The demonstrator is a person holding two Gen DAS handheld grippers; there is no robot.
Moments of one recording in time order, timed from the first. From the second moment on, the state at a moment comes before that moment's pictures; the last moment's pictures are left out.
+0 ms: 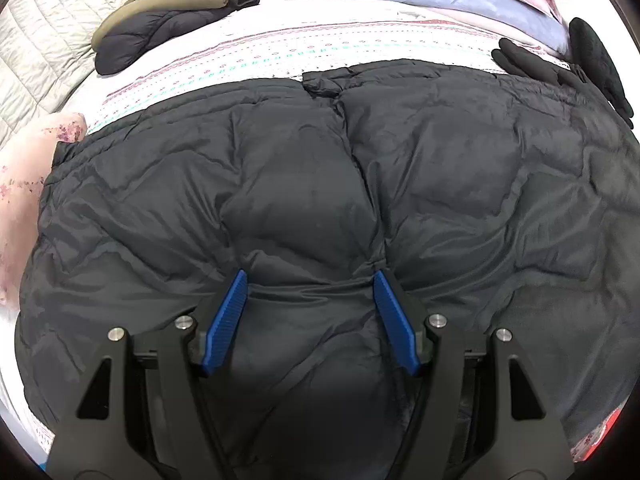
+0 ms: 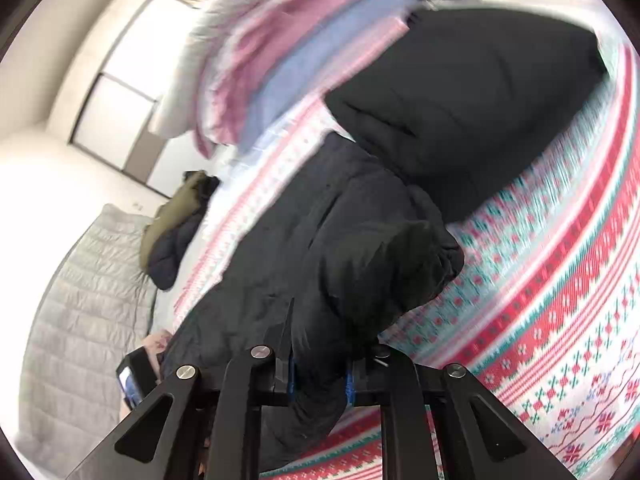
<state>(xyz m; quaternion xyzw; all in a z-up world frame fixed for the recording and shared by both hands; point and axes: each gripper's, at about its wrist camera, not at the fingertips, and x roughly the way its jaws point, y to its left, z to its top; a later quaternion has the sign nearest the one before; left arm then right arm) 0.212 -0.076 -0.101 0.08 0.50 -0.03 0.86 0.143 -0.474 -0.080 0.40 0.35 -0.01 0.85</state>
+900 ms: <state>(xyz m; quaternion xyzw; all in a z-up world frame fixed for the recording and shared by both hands) 0.291 -0.070 -0.082 0.03 0.53 -0.08 0.84 0.128 -0.386 -0.014 0.23 0.25 0.01 0.94</state>
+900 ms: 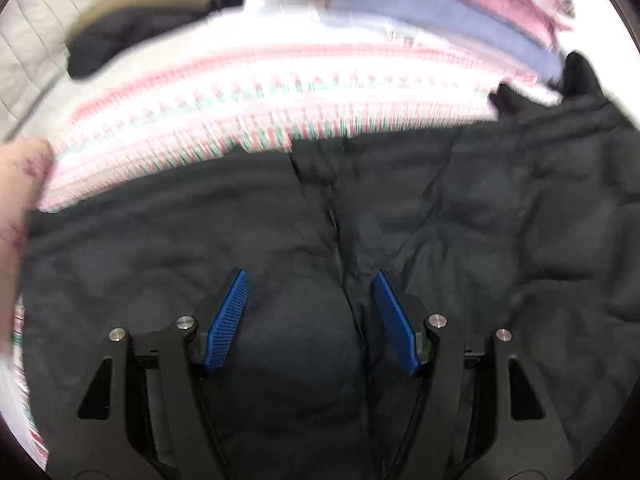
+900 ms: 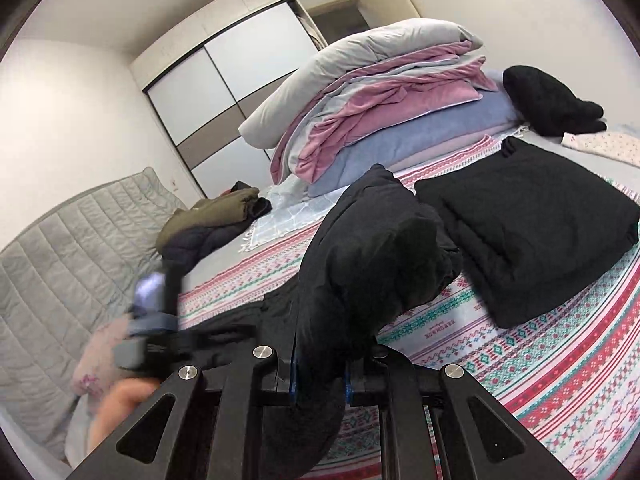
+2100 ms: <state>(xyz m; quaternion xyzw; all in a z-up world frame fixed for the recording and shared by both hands) 0.138 -0.053 -0.058 0.09 0.49 -0.15 0.85 0.126 -0.382 -0.011 0.23 0.25 0.01 0.94</state>
